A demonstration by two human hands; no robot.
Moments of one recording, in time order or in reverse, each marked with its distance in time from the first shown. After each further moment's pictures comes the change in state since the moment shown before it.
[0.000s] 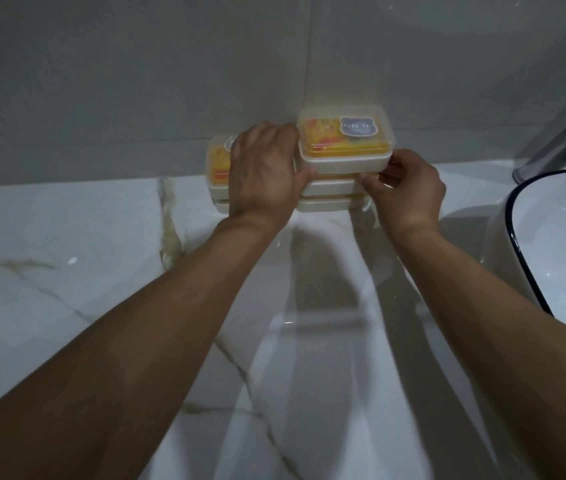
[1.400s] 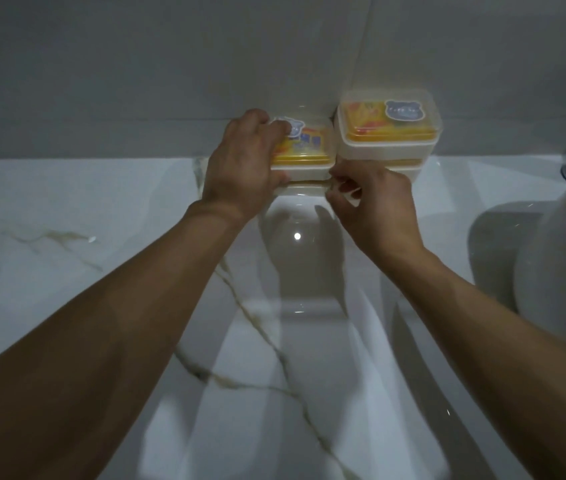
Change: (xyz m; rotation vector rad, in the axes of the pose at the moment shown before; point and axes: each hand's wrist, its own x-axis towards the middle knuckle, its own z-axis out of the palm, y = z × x) left_hand -0.017 -0.066 -0.037 0.028 -0.179 -0.057; right_hand -0.058 -0.042 0.041 -0.338 -0.295 -0.395
